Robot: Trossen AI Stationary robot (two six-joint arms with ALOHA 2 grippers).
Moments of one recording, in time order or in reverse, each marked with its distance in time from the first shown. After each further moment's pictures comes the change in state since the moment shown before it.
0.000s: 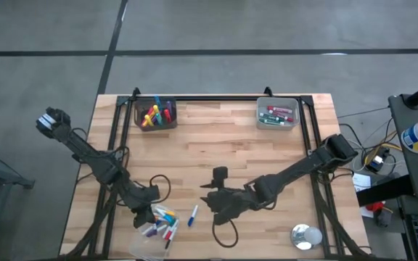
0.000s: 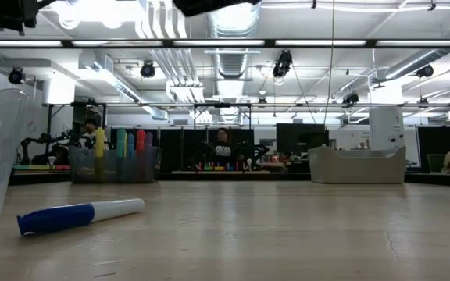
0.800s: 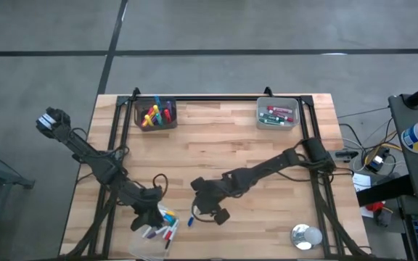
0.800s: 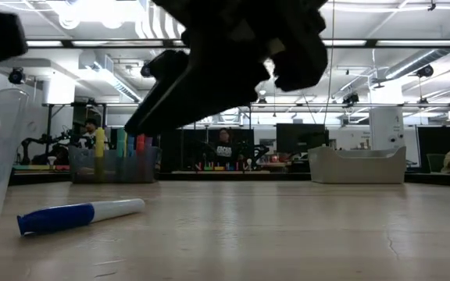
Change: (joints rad) left arm -0.001 -0.001 0.000 0.231 -0.076 0.212; right arm -0.173 0.244 0.009 0.114 -0.769 -0.264
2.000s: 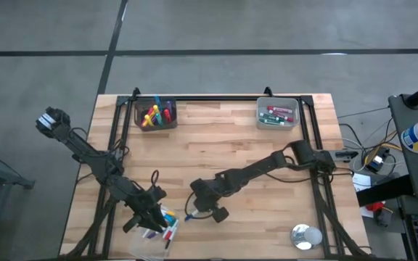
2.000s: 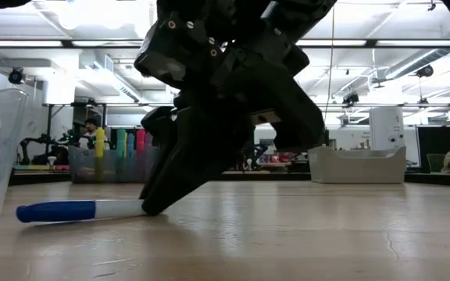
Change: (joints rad) left arm -0.002 -0.008 0.001 0.292 0.000 0.161; right arm -0.037 0.143 0.066 -0.086 -0.077 -0.011
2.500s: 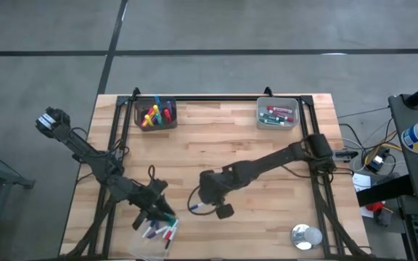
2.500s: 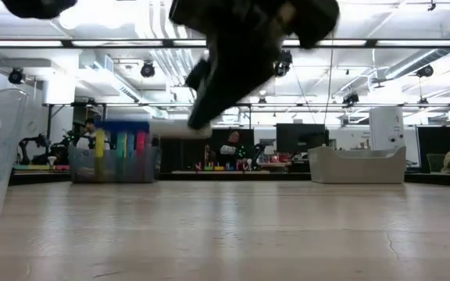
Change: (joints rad) left arm 0.007 0.000 -0.003 0.002 -0.223 0.085; right arm 0.003 -0.198 -0.005 -0.237 0.064 0.243
